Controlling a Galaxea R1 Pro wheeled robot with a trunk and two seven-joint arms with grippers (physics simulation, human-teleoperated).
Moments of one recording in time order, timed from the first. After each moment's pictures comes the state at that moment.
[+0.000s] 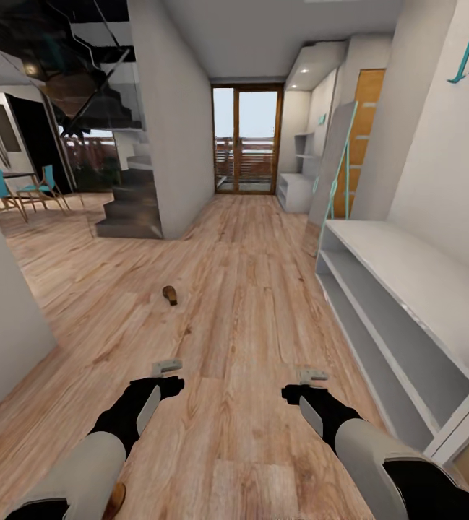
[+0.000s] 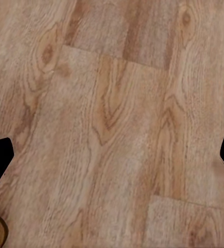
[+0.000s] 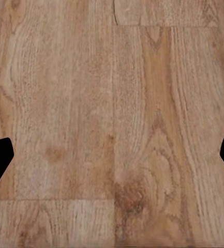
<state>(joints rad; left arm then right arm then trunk) -0.72 -0.09 0.10 -0.54 0.06 0.43 0.11 -0.84 0.09 -0.02 -0.19 -0.03 0.20 -0.17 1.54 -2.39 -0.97</state>
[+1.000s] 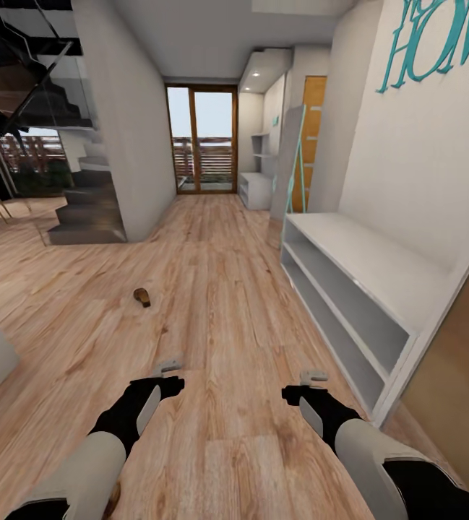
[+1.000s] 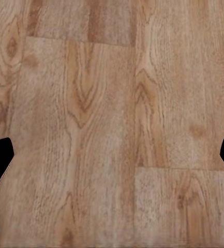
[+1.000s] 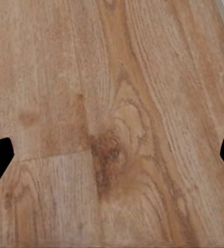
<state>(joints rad) -0.72 -0.09 0.10 -0.54 0.06 0.43 0.11 -0.84 0.09 -0.02 -0.18 -0.03 0.19 -0.17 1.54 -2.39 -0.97</state>
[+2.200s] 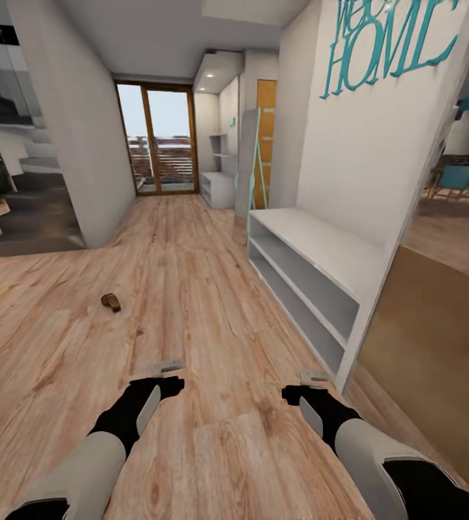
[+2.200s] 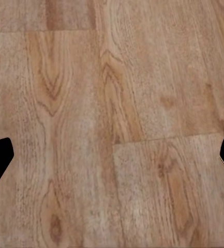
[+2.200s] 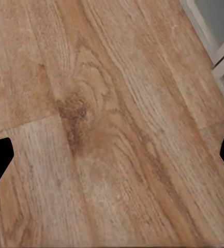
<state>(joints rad) -0.72 -0.09 0.10 -0.54 0.06 0.43 0.11 -0.84 0.09 -0.02 -0.18 -0.03 0.19 -0.17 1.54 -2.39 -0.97</state>
